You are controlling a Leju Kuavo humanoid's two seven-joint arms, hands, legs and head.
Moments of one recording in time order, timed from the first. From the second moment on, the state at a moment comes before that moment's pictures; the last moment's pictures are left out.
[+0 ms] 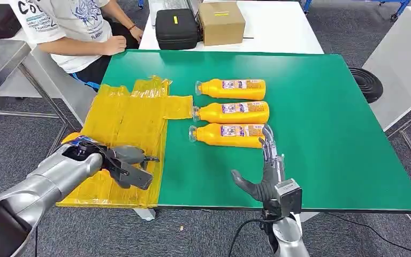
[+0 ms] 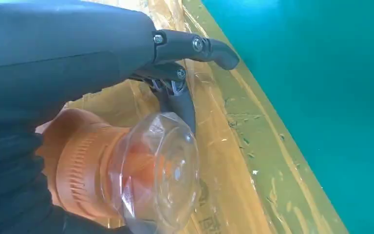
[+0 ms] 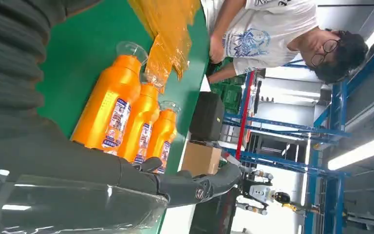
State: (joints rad) left arm -0.91 0.19 -1.16 -0.56 -0.64 -0.46 -0.46; right arm -0.02 0.15 0.15 -1.45 0.14 -0.01 -0.70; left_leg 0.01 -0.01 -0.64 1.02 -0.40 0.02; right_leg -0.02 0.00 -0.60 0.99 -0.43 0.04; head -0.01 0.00
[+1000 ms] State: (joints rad) left arm -0.99 0.39 -1.16 -0.76 -0.58 -0.54 -0.41; right arm -0.05 0.15 0.16 -1.43 0.11 0.00 -0.70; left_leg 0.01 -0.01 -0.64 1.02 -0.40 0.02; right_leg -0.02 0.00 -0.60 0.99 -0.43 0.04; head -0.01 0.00
